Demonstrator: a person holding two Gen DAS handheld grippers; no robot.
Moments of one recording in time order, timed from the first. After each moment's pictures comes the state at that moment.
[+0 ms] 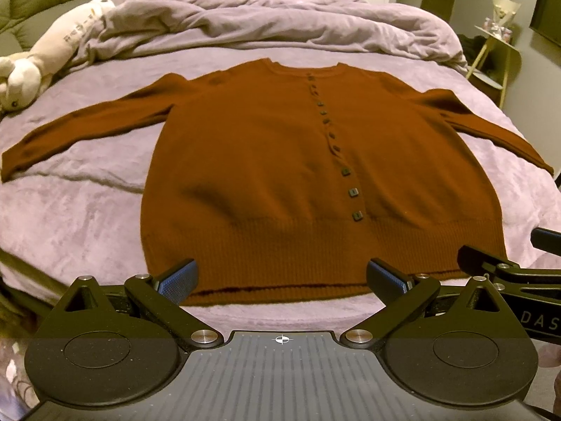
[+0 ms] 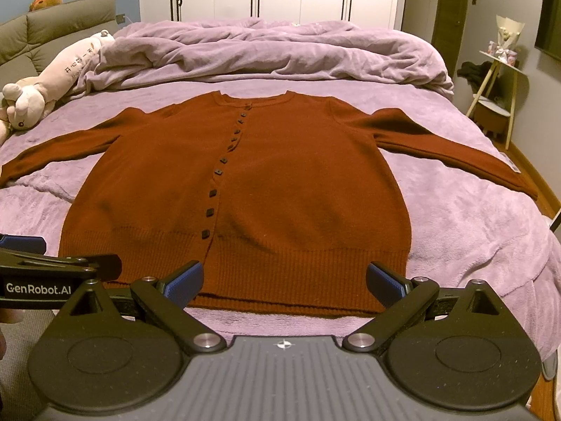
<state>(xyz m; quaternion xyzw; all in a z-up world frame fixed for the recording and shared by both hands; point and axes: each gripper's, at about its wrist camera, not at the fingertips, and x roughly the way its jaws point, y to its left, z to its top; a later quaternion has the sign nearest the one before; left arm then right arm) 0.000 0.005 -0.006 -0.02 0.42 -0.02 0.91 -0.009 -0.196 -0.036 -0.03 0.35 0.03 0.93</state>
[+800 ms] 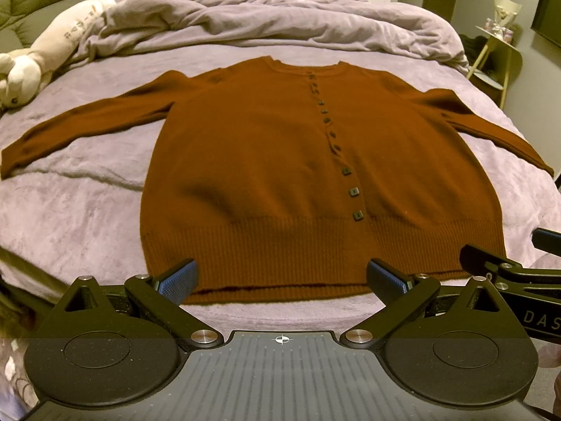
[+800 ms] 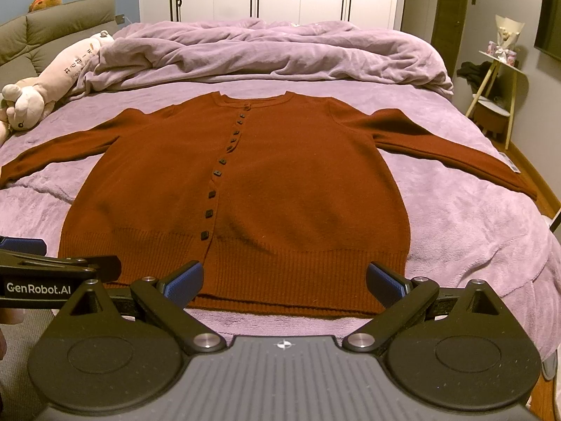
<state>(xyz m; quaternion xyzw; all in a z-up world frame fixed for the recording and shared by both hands) -0.001 0.004 -0.006 -0.02 0.42 -0.02 0.90 -0.009 -0.197 -0.037 -0.03 0.35 0.03 0.93</state>
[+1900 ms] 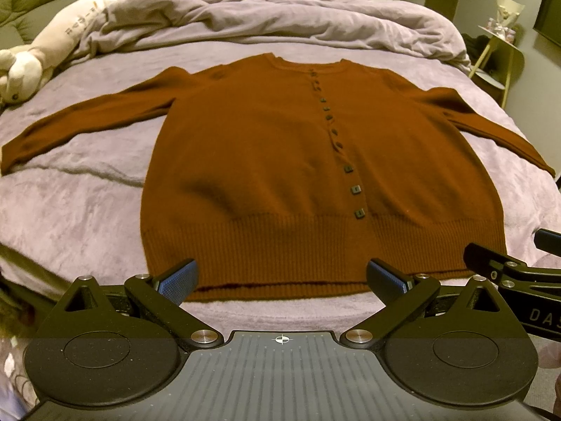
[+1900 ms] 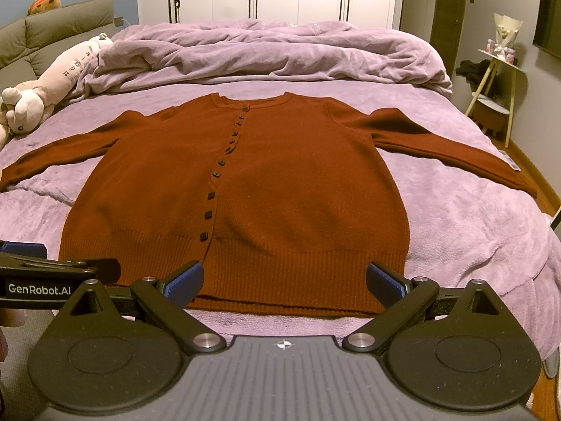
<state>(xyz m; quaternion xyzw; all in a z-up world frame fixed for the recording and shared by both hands) -0.001 0.005 -0.010 -0.02 0.43 -0.02 0.90 -0.007 -0.199 -0.036 -0.02 0.35 0.03 0.94</state>
